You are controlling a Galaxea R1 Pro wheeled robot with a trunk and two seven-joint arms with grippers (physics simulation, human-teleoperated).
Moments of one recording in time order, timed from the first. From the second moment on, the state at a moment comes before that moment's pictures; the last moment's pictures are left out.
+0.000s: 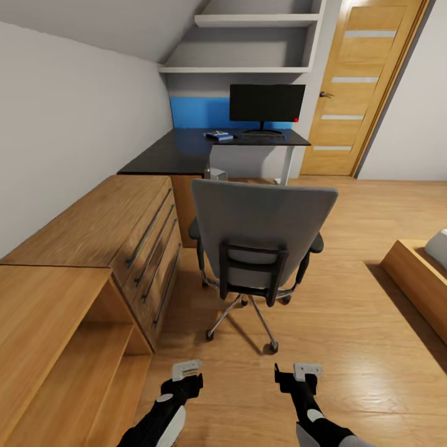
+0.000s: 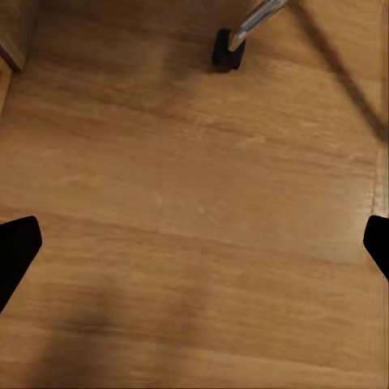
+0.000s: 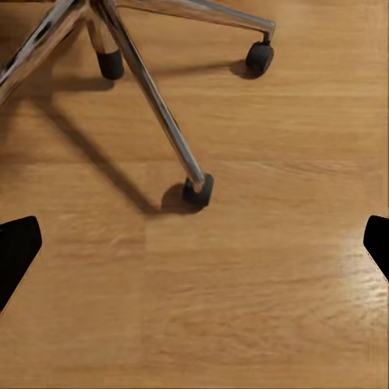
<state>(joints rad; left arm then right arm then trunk) -0.44 -0.16 -0.23 -0.53 0.31 0.08 0.26 -0.58 0.00 0.87 -0.15 -0.81 -0.50 -0.22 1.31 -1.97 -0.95</state>
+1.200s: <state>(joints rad) -0.69 -0.17 -0.25 -0.42 0.42 0.16 0.26 -0.84 0.00 0.87 -0.23 -0.93 -0.32 -0.23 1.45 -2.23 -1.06</state>
